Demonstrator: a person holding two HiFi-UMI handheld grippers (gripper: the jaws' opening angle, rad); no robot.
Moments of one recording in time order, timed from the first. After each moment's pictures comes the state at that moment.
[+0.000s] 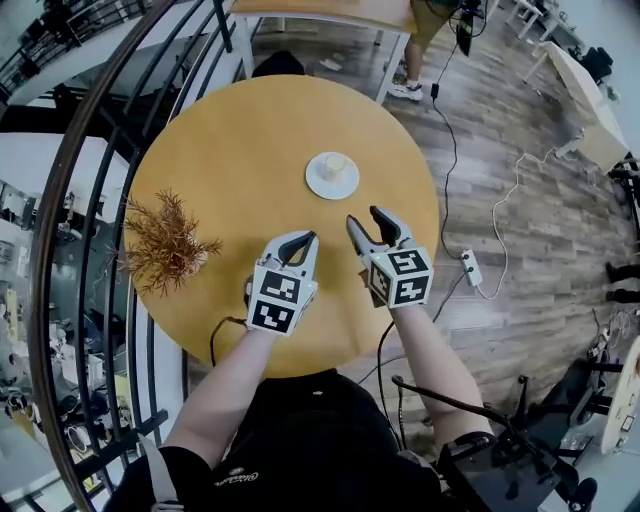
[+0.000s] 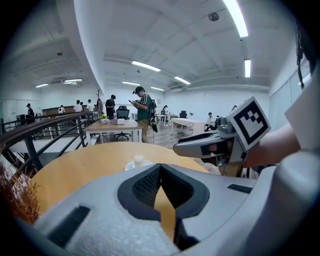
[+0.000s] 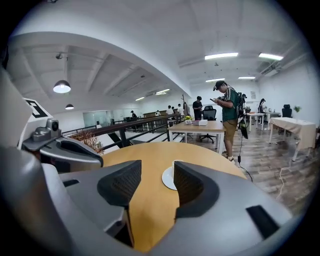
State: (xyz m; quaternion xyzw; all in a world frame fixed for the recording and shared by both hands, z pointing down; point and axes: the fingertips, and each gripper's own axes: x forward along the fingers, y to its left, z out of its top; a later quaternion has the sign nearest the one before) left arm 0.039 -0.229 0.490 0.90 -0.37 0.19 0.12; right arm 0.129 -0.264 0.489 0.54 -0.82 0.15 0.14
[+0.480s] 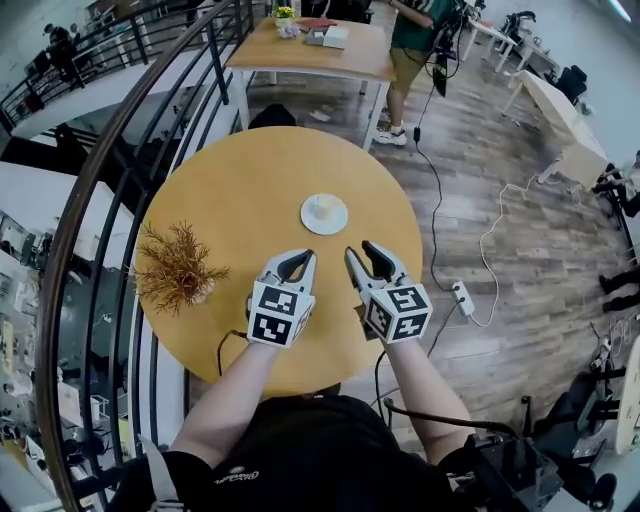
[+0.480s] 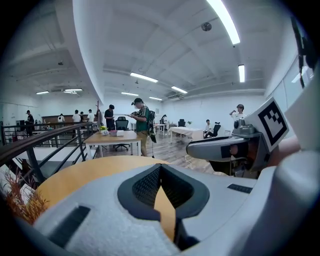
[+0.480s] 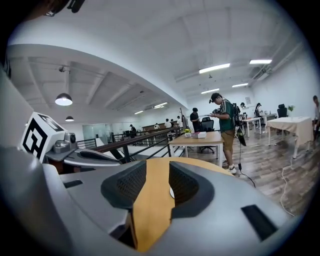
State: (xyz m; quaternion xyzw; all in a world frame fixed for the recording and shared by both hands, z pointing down) left arm 0.036 -0.214 0.428 0.91 -0.38 0.15 0.08; right arm 0.117 -0.209 0.411 0.56 -0.82 0.12 0.06
